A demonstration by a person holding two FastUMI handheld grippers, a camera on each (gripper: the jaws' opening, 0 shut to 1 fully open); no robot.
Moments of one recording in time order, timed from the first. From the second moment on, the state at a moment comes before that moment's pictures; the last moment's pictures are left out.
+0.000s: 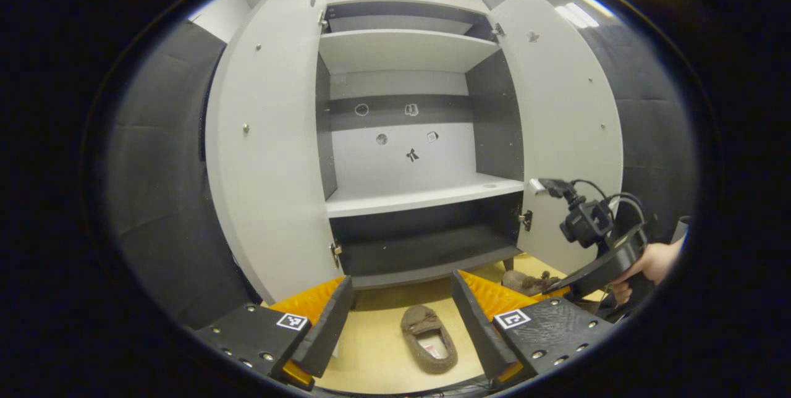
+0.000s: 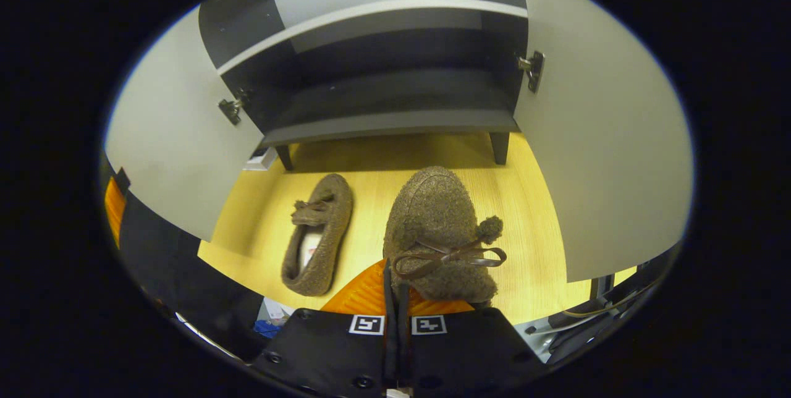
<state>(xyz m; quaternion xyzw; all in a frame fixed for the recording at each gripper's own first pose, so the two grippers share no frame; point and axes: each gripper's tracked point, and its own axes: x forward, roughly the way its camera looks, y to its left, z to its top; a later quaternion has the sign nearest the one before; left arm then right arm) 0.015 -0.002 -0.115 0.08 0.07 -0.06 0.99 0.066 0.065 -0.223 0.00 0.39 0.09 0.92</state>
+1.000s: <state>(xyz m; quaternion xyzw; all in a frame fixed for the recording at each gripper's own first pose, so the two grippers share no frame) 0.052 -0.024 -0.060 0.08 0.04 -0.07 0.99 0.192 0.106 0.023 0.02 0.18 0.14 0.97</state>
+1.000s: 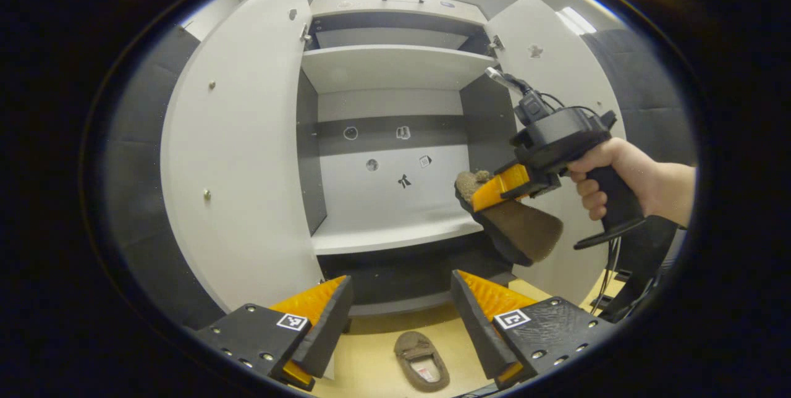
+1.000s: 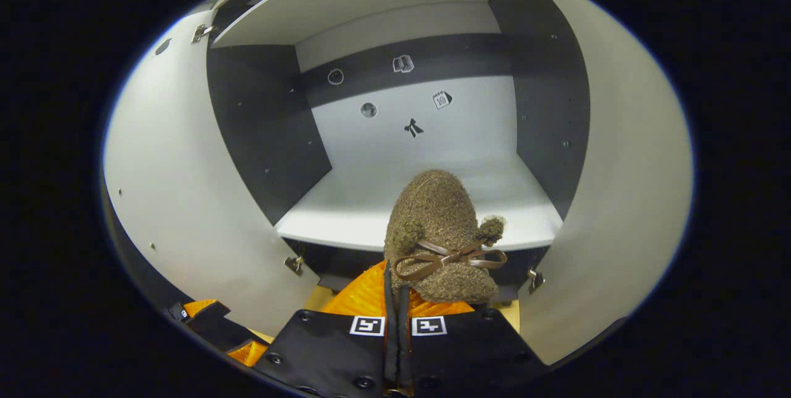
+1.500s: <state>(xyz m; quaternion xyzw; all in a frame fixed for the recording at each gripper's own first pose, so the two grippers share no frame) 0.072 -0.019 -0.048 0.07 0.04 -0.05 1.00 0.308 0.099 0.085 0.00 0.12 0.12 0.99</state>
